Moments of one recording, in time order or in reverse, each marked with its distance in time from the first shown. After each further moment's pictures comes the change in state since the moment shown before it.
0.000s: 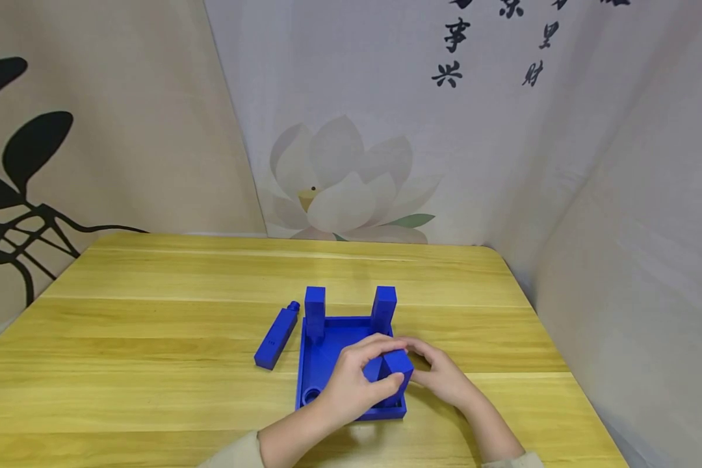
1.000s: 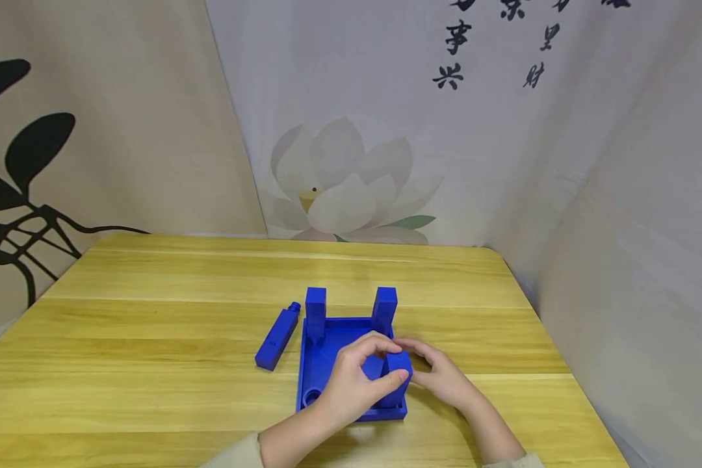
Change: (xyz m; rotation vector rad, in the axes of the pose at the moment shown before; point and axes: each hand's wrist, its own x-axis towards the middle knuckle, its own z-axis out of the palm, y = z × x) left_hand -0.001 0.003 0.002 -0.055 0.073 -0.112; right_hand 0.002 0.000 0.002 -0.080 0.059 -0.061
